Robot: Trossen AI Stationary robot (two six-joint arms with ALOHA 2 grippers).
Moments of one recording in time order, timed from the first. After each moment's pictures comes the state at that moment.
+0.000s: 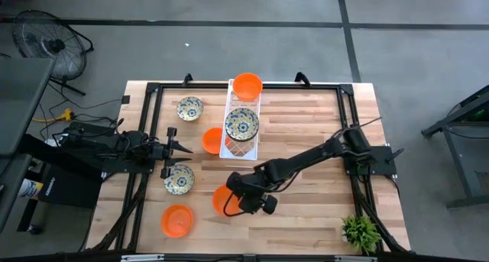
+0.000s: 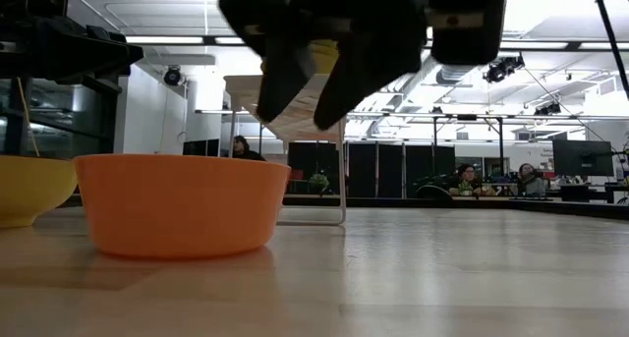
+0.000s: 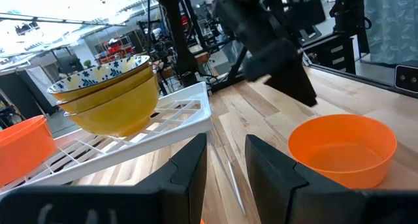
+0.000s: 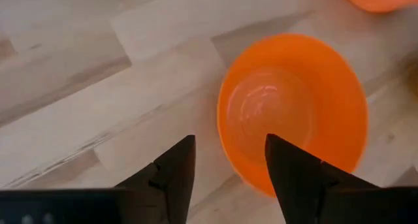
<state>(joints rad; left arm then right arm) -0.19 0.01 0.02 0.00 -0.06 0.36 0.31 2.09 1.65 -0.61 -0.16 -0.72</state>
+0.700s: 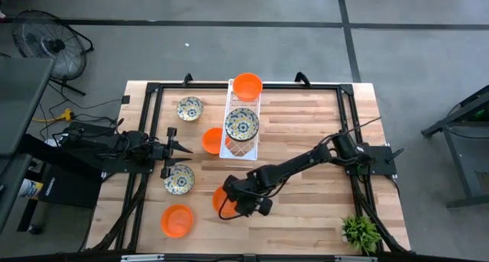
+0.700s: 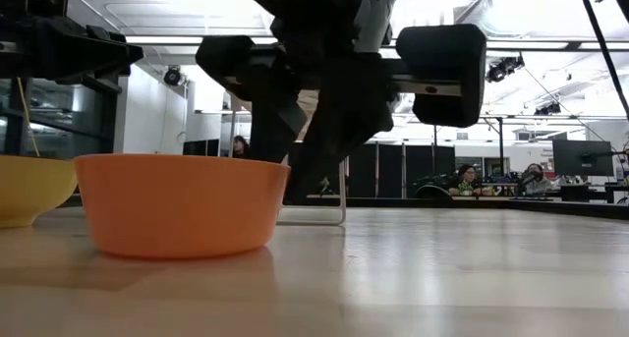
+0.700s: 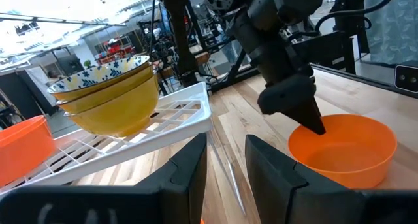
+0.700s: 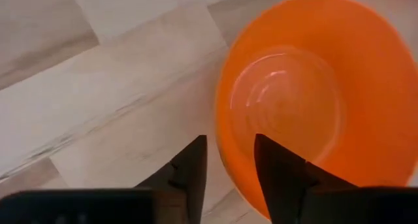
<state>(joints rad) -0.19 0.01 0.02 0.00 -0.06 0.36 0.32 2.21 1.71 -0.60 -0.12 -0.73</state>
